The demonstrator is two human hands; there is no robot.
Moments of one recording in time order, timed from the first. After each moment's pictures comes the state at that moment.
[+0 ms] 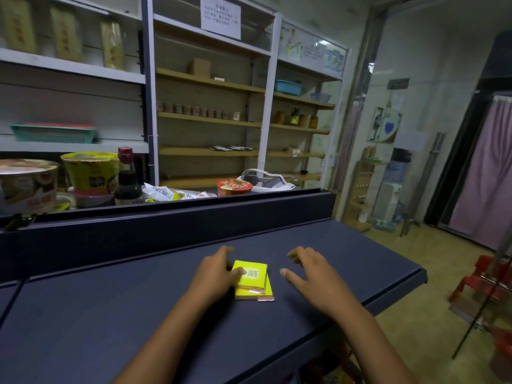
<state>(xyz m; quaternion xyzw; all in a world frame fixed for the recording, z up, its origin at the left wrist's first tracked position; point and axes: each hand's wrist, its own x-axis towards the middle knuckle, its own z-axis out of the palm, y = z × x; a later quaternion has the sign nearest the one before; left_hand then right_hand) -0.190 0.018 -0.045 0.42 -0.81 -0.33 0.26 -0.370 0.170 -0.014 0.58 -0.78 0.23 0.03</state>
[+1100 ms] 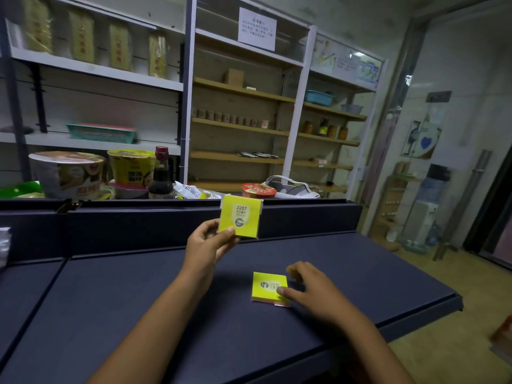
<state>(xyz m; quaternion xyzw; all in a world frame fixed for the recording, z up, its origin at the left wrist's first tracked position) -0.151 0.019 -0.011 0.19 -0.41 -0.68 0.57 -0.358 0.146 -0.028 0.63 -0.74 0.22 -0.08</state>
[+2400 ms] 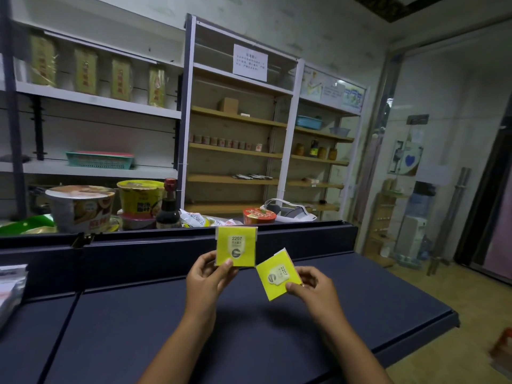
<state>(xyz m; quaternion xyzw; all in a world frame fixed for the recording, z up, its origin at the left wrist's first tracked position) -0.125 0.033 -0.013 0.19 -0.39 -0.66 0.62 -0.313 0.132 -0.005 0.44 -0.62 0.62 -0.19</state>
